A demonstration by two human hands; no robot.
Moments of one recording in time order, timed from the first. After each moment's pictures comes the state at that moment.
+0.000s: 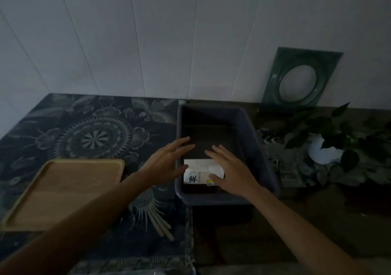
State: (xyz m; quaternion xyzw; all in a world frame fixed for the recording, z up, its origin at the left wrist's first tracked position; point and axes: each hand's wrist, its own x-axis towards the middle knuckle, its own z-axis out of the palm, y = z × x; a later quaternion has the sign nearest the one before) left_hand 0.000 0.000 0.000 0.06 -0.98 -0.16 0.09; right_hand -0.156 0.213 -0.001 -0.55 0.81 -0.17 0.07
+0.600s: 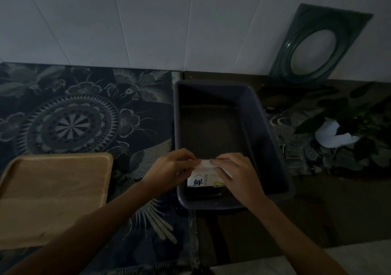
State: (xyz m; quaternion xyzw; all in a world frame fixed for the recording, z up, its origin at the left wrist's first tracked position) left_hand -0.034 -0.031 -0.053 -0.03 -0.94 -0.28 0.18; right_hand -0.169 0.179 -0.040 -0.51 0.83 -0.24 -0.04
